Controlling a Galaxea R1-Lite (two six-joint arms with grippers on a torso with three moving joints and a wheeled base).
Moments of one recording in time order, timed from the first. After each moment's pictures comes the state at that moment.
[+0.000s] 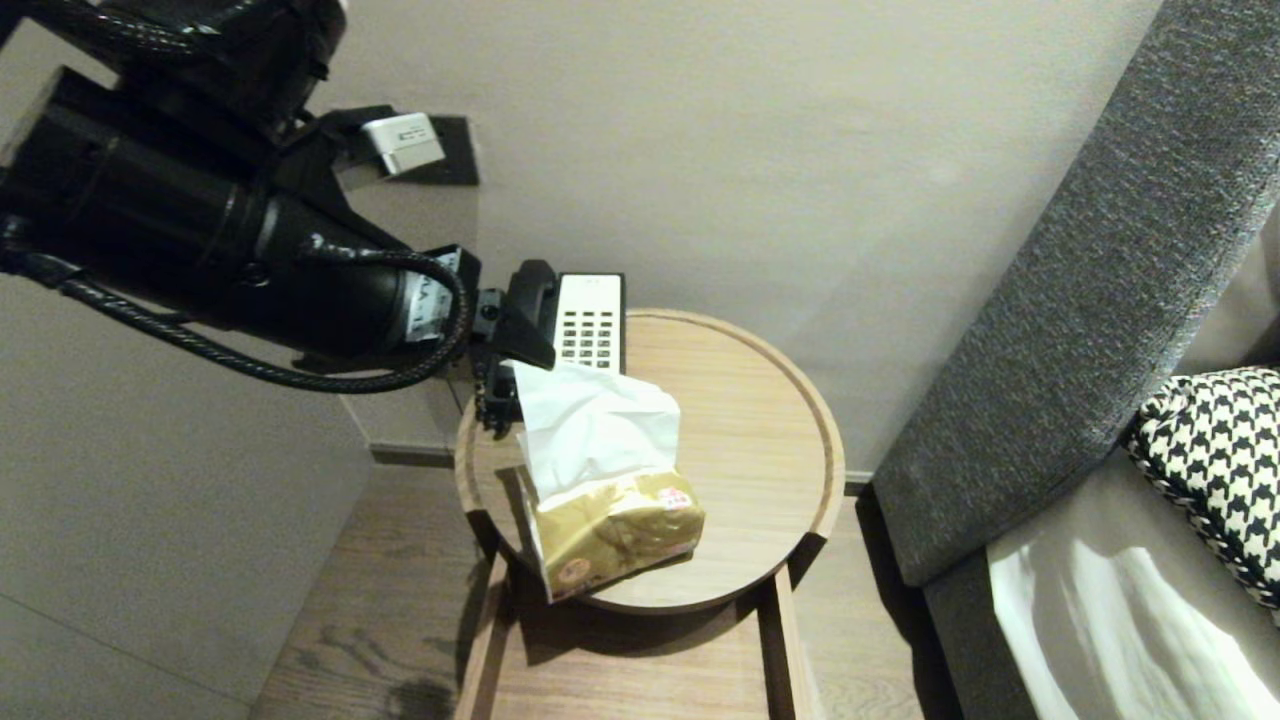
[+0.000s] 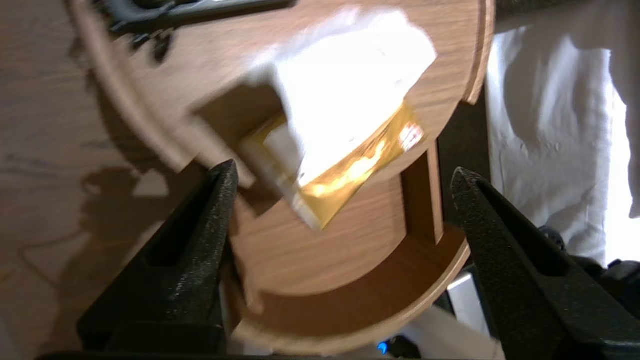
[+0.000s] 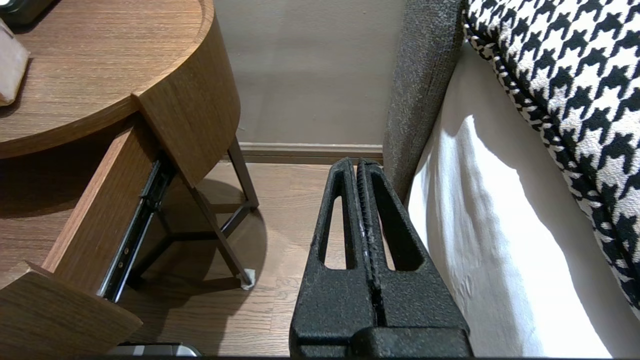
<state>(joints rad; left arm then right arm) -0.63 1.63 -1.76 0.84 -0.03 -0.36 -0.01 0.02 0.00 -0.11 0.00 0.03</state>
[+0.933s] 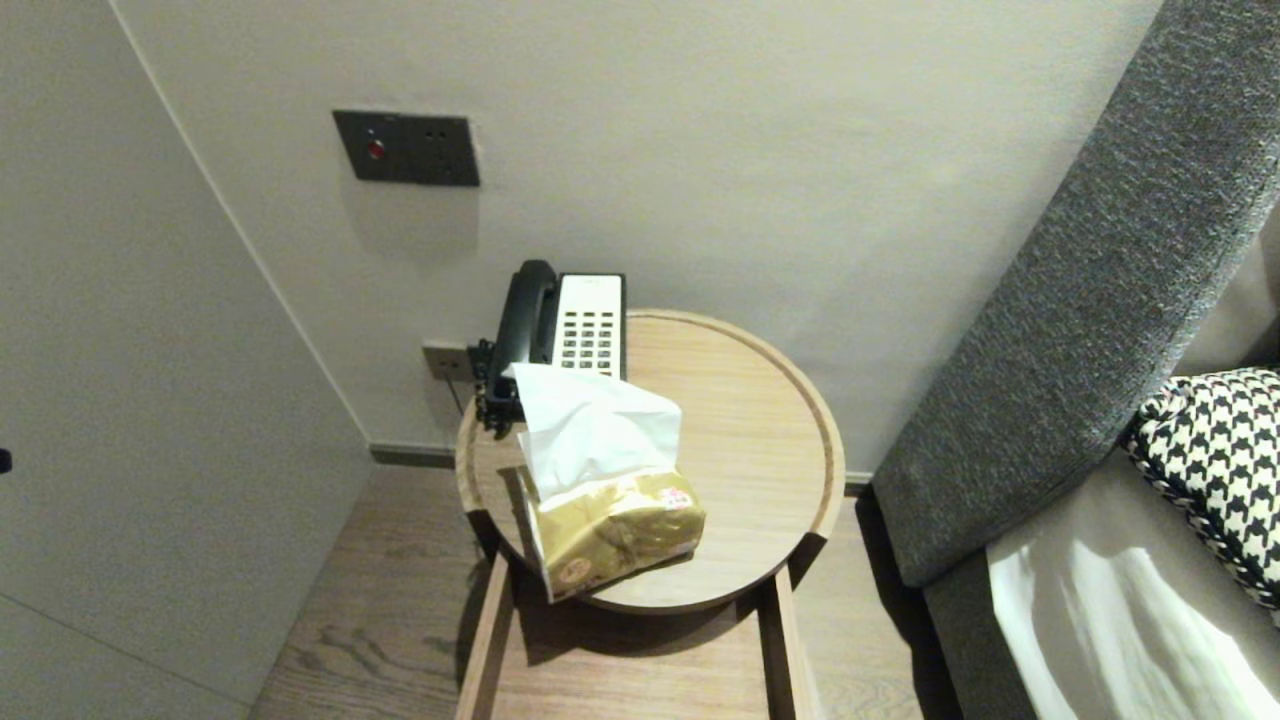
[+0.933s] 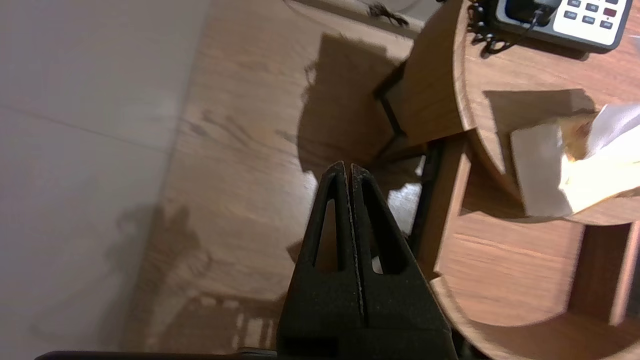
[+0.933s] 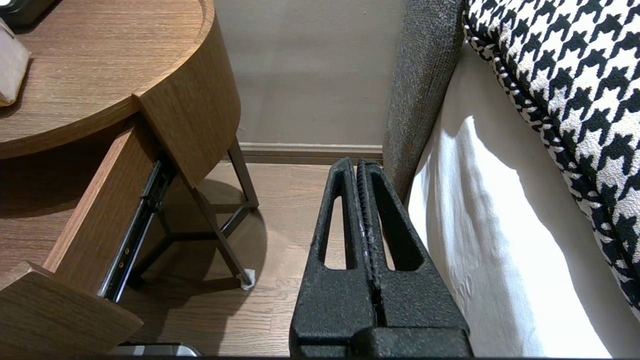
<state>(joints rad) 0.07 1.02 -1.19 0.75 -0.06 -0.12 -0.01 0.02 0.00 -0.11 0.00 0.03</state>
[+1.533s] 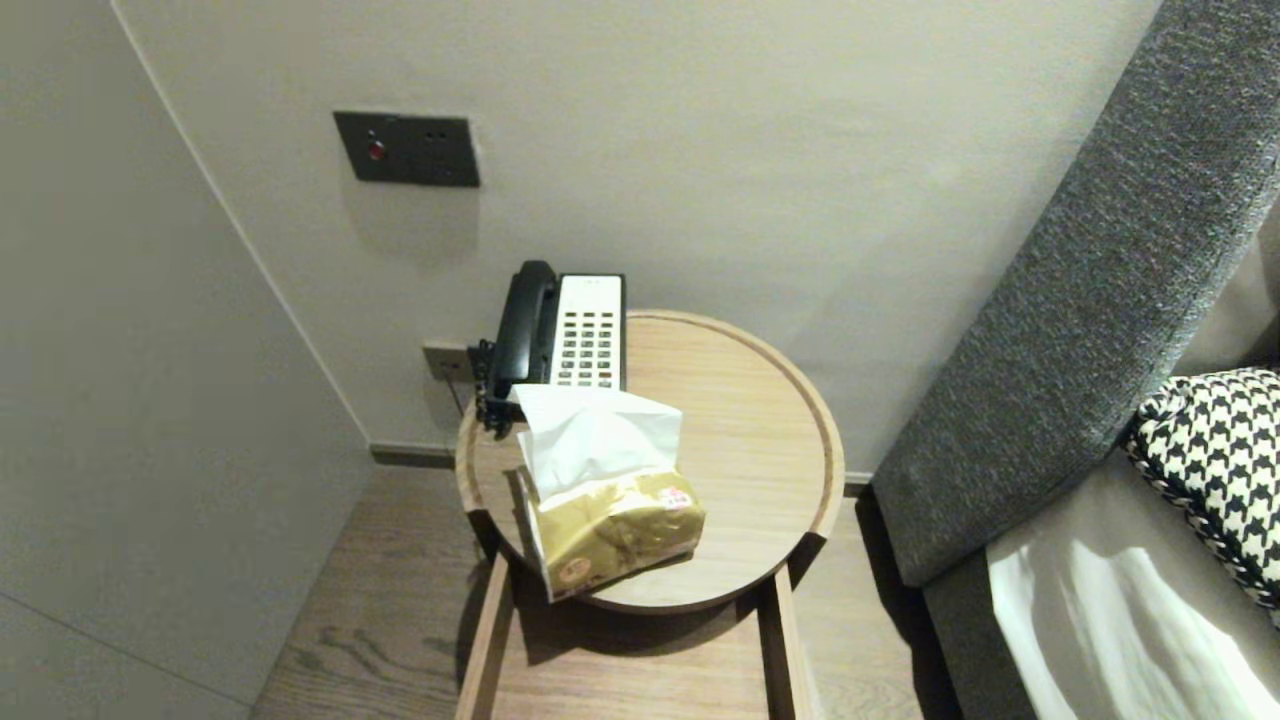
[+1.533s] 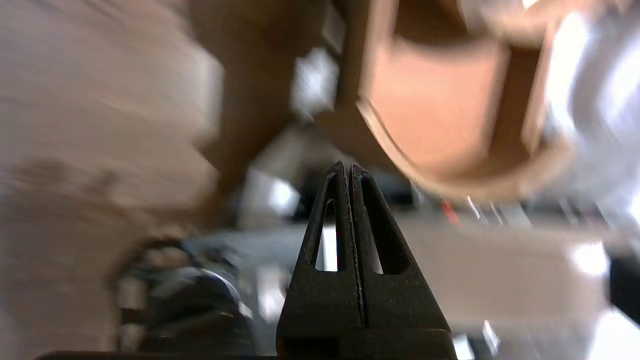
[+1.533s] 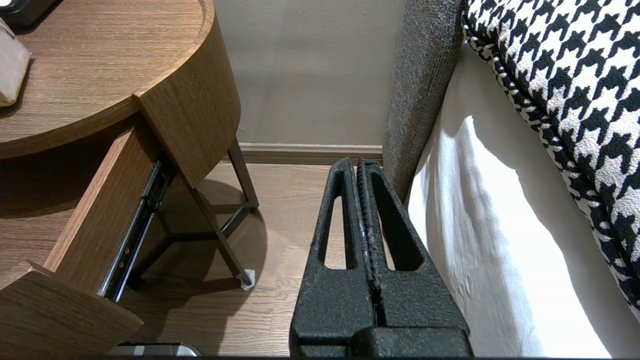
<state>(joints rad) 0.06 0.87 -0.93 0.94 -0.42 -0.11 -0.01 0.02 0.00 -0.11 0.00 0.03</state>
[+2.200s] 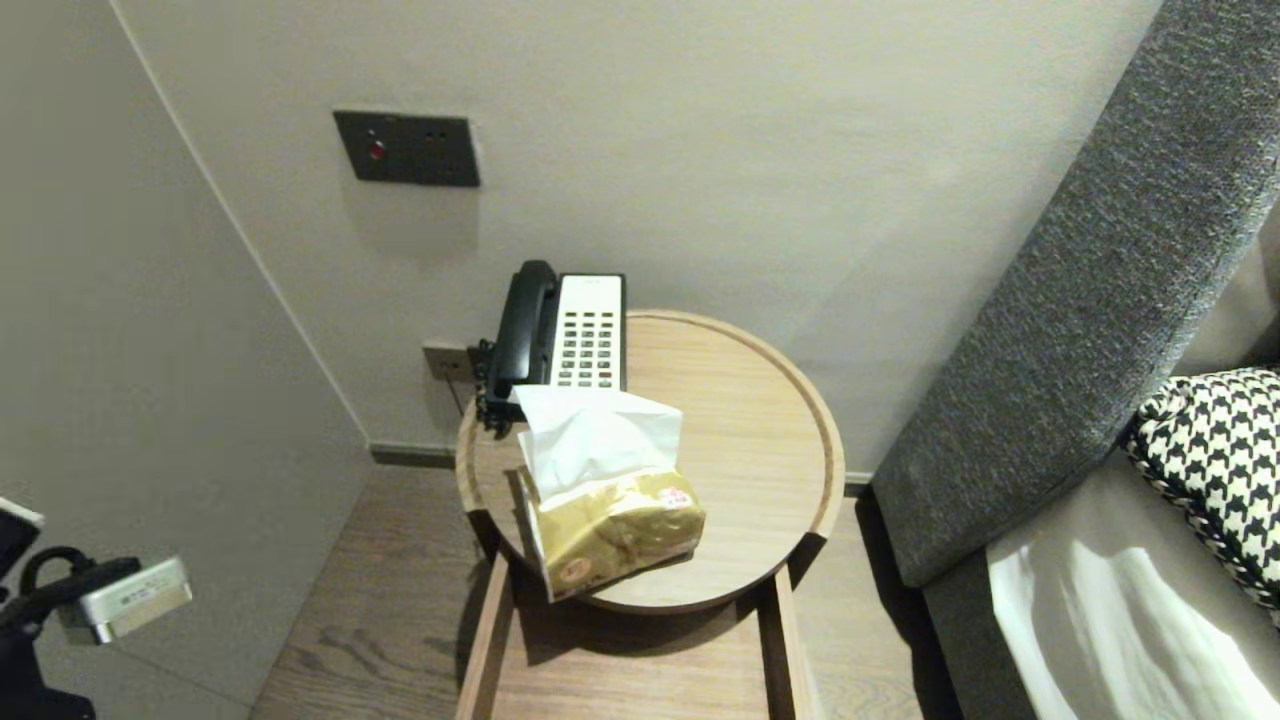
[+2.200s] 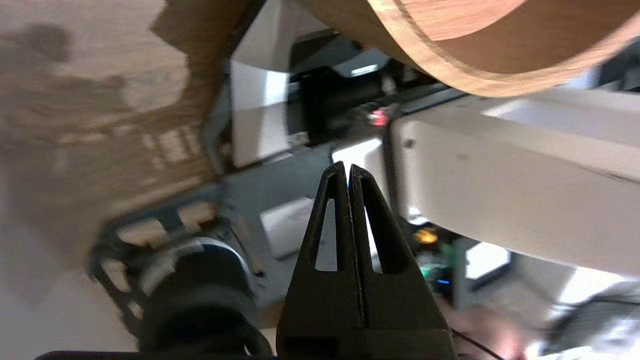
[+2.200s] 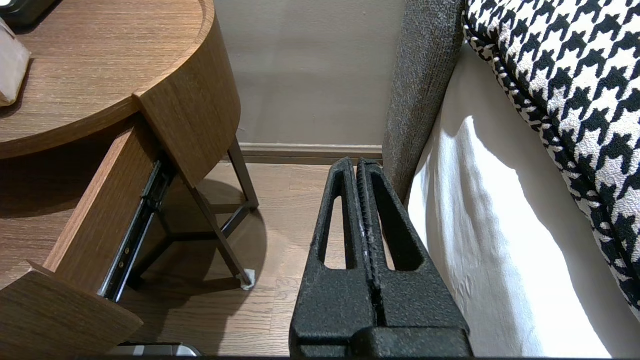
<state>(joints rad) -0.28 1.16 -0.75 0.80 -0.36 -0.13 -0.01 0.02 0.00 -0.11 0.00 0.03</state>
